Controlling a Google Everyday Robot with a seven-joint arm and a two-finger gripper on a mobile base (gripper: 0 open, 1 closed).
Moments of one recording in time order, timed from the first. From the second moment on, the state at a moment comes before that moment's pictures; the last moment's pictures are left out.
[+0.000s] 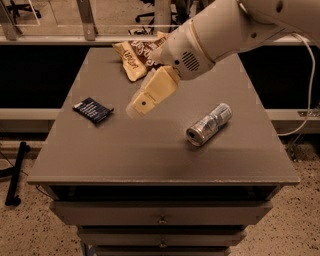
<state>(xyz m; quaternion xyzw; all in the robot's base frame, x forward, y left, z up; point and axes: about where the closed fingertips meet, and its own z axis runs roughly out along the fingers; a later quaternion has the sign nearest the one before) 0.505 0.027 0.968 -0.57 0.70 0.27 0.33</state>
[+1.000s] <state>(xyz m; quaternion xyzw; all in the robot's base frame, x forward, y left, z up) 0.528 0.115 0.931 -0.56 0.66 0.33 0.38</state>
